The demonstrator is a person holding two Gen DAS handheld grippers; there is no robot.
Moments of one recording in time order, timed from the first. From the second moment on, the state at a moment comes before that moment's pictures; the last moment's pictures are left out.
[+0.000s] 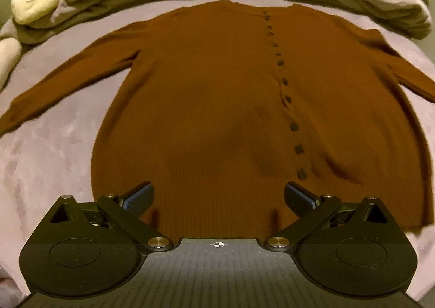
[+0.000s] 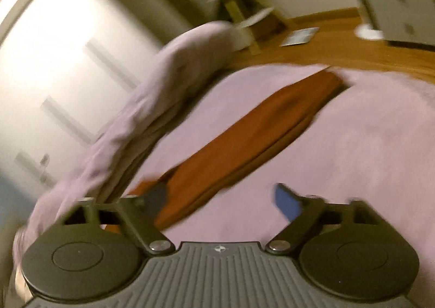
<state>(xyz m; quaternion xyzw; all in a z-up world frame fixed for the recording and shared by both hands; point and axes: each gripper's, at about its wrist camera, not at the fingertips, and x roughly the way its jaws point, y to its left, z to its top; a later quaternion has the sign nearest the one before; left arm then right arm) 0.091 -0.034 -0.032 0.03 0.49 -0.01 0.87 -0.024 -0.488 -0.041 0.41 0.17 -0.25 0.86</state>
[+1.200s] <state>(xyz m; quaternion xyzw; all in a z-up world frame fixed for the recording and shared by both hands) 0.136 0.025 0.001 -0.06 0.40 0.00 0.92 0.129 -0.286 0.016 0.05 0.19 0.00 0.98</state>
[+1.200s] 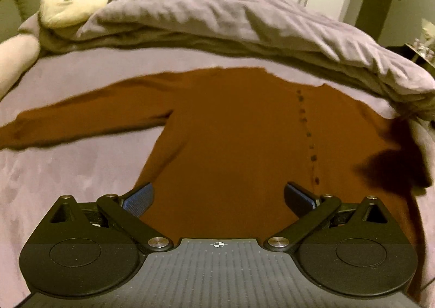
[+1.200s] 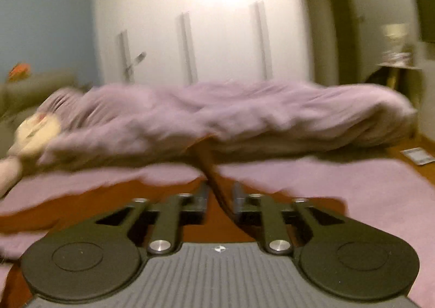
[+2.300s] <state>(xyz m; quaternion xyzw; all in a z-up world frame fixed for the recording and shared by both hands) 0.305 -0.099 -0.028 -0.19 0.47 -0.20 0.84 0.054 -0.319 -0.072 0.17 0.27 -0.14 0.94</state>
